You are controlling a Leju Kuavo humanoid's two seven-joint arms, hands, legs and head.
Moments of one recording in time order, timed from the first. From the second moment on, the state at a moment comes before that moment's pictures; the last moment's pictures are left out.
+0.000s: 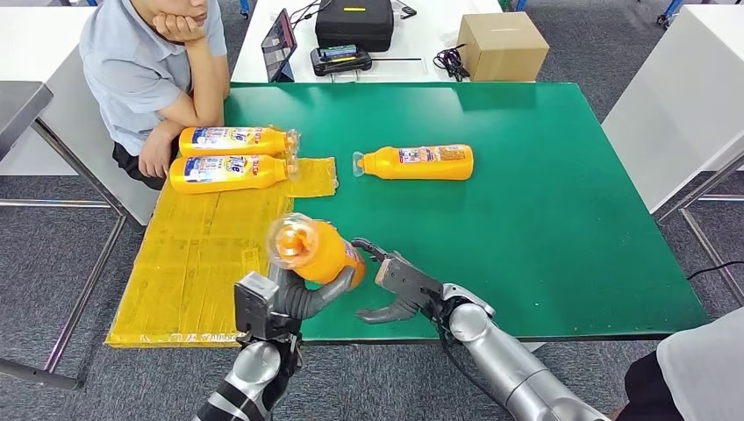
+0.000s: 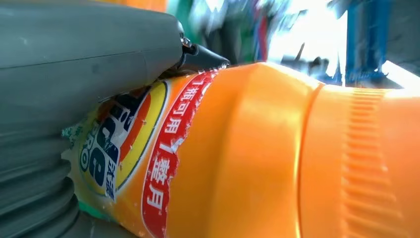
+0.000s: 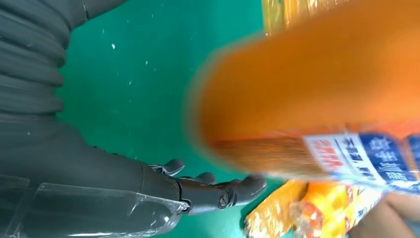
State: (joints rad) left arm -0.25 -0.24 -0.49 -1.15 -0.09 0.49 -0.54; right arm -0.42 -0.06 0.67 -0.97 0.08 0.25 -0.43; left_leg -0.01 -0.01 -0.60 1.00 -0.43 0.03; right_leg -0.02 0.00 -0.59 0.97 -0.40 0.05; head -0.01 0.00
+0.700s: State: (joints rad) left arm -0.51 -0.11 -0.17 -0.92 -1.17 0.70 -0.24; right arm -0.42 0.02 0.63 -0.89 0.11 0.26 -0.46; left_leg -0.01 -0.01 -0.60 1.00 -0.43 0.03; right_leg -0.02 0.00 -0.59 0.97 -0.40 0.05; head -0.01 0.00
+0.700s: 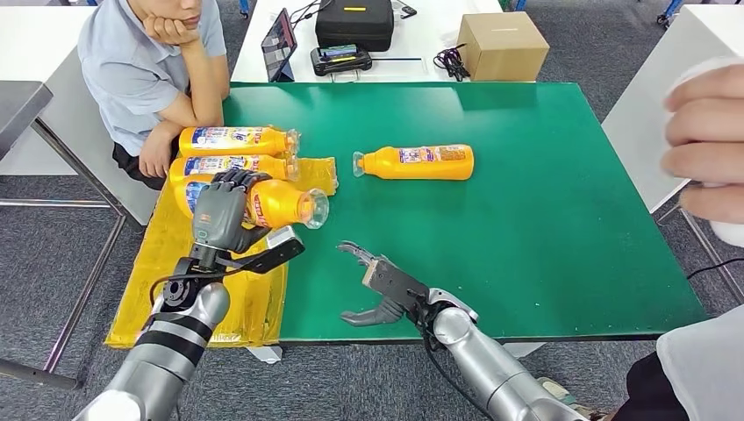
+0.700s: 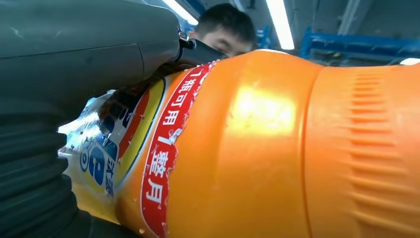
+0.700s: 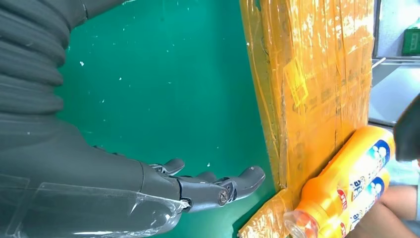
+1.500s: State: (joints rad) left arm -0.69 -0.01 -0.28 -0.46 -1.31 0.40 0.02; right arm -0.44 0.03 0.63 -0.87 0.12 0.29 -0.46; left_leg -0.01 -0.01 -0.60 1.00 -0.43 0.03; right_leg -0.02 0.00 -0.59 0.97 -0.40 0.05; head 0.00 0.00
